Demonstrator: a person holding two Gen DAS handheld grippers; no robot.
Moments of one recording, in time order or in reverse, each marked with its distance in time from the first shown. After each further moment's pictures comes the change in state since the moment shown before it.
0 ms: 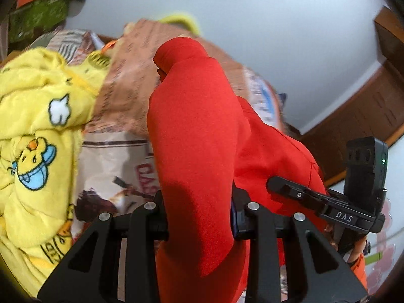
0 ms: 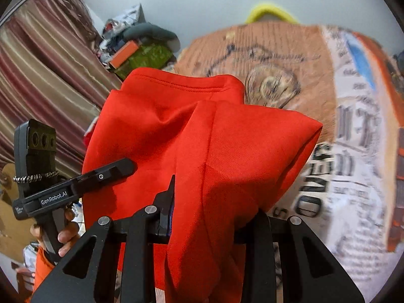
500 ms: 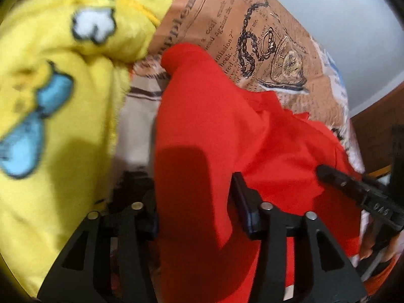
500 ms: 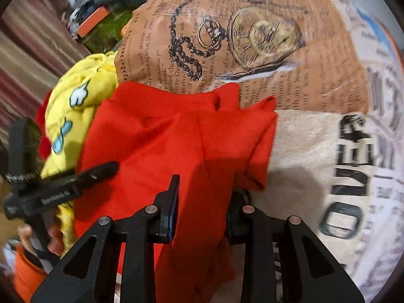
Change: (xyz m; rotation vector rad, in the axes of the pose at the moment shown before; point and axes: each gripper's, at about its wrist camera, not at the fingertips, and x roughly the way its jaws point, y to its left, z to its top) left arm 0.066 0.081 -0.039 -0.009 0.130 0.243; right arm 0.084 -0.018 -0.017 -0.042 0.134 -0.189
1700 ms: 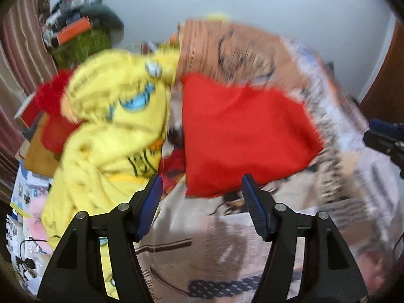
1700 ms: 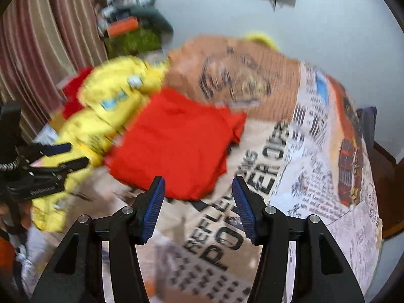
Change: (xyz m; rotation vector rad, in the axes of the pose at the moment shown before) left arm -0.166 -0.039 -0.138 0.175 -0.249 0.191; right arm -0.166 0.074 -0.120 -0.212 -0.262 -0.166
